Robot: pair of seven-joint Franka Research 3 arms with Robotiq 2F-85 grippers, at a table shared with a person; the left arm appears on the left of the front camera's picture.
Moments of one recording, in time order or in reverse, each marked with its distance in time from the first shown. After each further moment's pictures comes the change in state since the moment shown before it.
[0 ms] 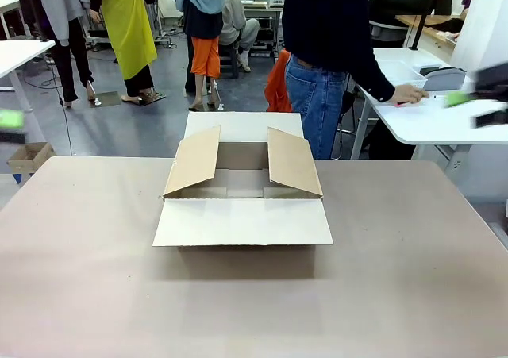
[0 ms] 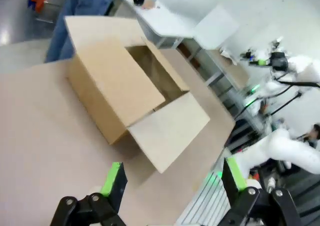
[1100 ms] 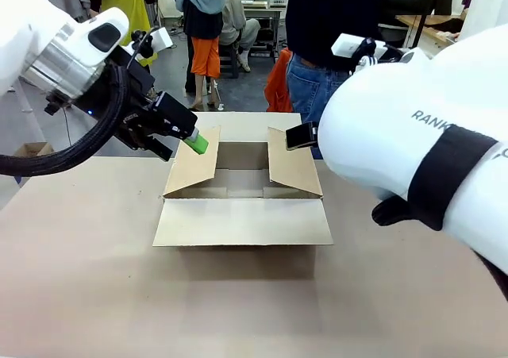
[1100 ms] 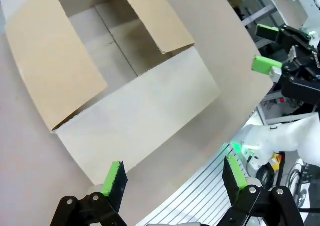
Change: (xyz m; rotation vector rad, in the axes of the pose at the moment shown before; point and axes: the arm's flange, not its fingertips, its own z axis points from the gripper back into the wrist) left arm 0.031 -0.151 -0.222 0.270 0.393 0.009; right arm -0.078 0.161 -0.156 -0.171 -0.121 0.293
